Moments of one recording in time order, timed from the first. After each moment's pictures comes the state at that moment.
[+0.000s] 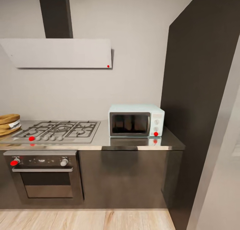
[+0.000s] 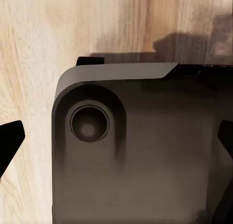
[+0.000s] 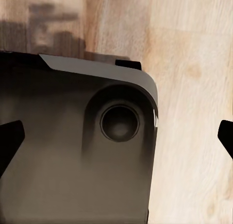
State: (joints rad) left arm 0.00 -0.03 0.01 -0.04 0.03 -0.05 0.00; right arm 0.00 0.00 0.04 0.00 0.06 -0.12 0.00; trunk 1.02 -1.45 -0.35
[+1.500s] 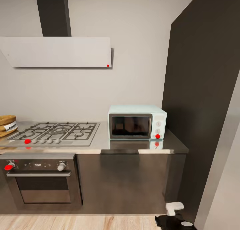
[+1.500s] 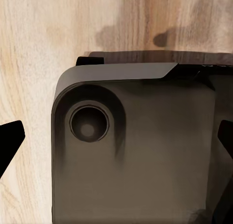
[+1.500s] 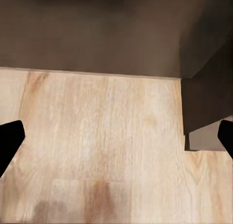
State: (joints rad) left arm 0.00 -0.03 0.01 -0.04 0.03 -0.05 0.00; right arm 0.00 0.00 0.03 -1.32 0.05 0.67 0.03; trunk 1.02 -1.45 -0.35
